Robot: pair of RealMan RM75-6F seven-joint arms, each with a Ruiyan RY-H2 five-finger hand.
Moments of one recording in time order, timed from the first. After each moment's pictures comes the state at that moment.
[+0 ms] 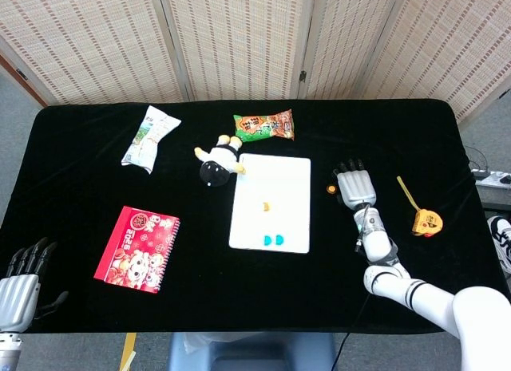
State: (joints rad) left arm -0.03 -1.17 0.00 -1.59 1.48 1.47 0.07; right arm 0.82 -1.67 0.21 -0.98 -0.83 0.80 -0.48
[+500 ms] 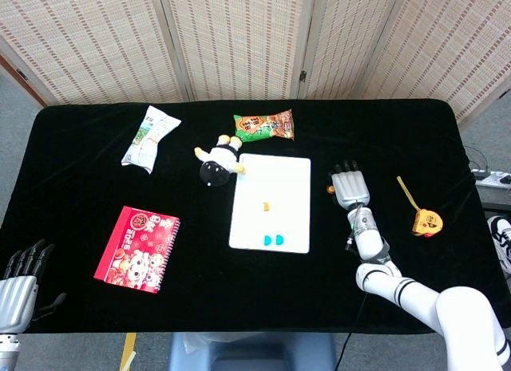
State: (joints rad) left arm -0.03 -1.17 0.00 -1.58 1.47 1.47 0.07; right arm 0.84 -1.74 0.22 -0.87 -0.83 0.77 -0.49
